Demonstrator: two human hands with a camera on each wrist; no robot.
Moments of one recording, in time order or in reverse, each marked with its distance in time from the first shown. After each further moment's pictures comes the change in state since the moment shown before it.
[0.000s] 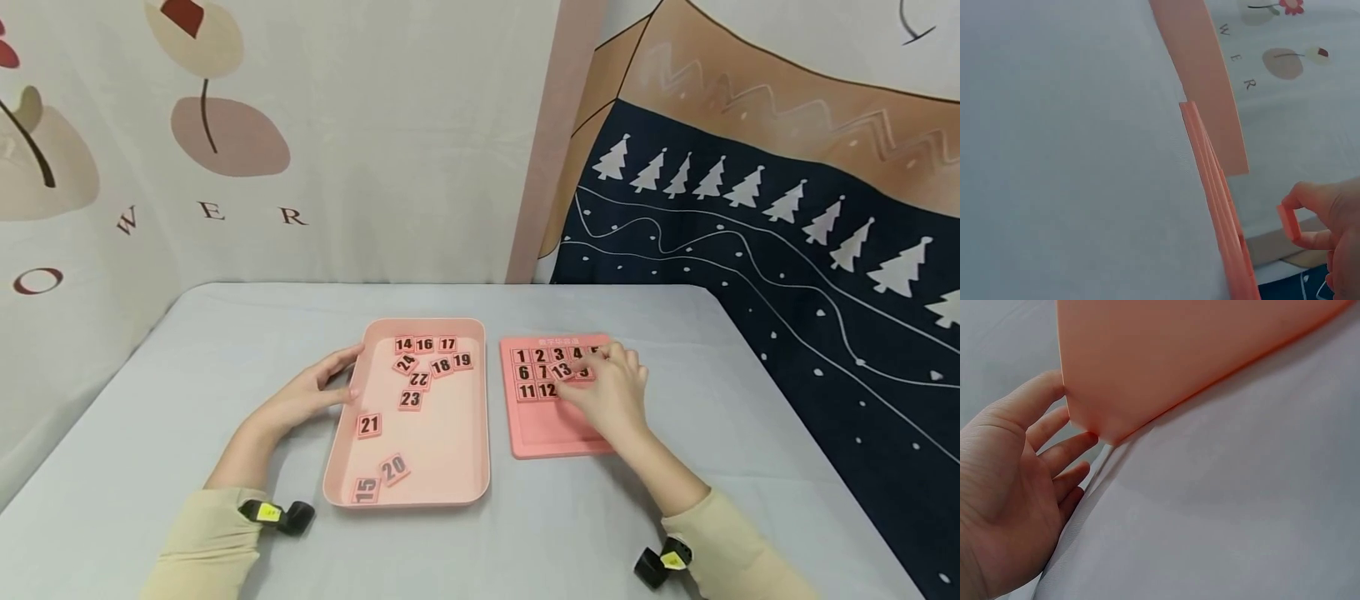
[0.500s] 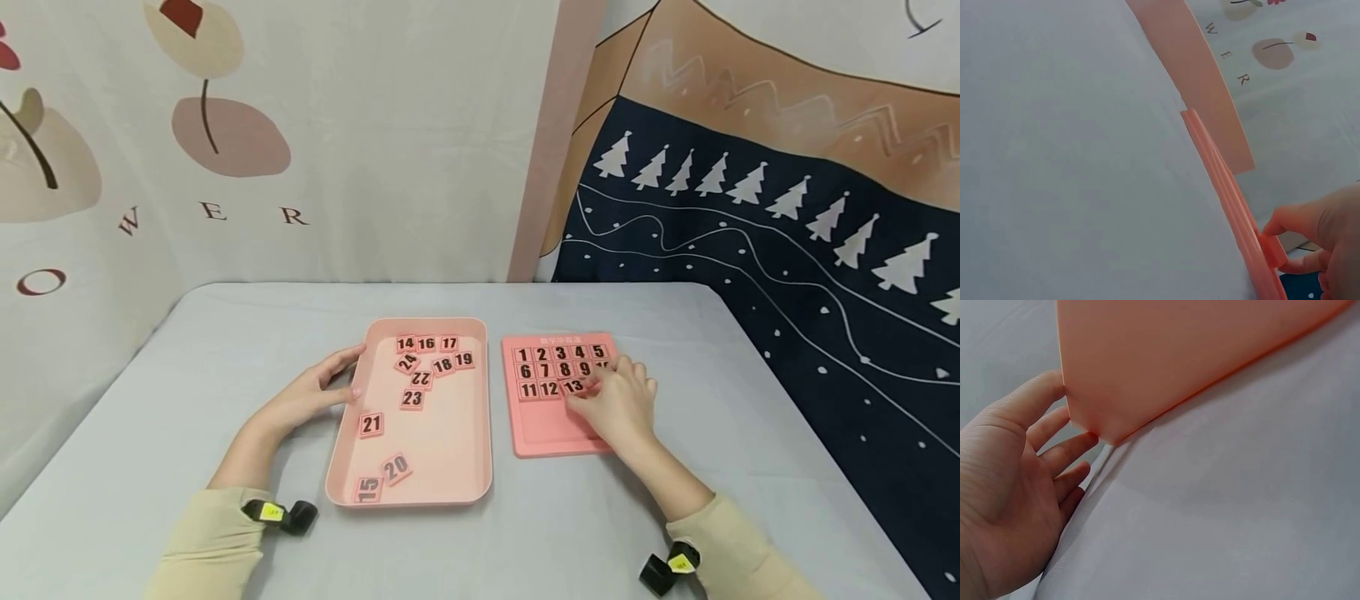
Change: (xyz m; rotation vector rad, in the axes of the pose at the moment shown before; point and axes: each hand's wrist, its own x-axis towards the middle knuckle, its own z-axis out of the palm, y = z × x) left_hand -0.001 0.003 0.002 0.015 0.013 -0.019; right_hand -0.011 0.011 0.004 -0.128 -0.071 0.084
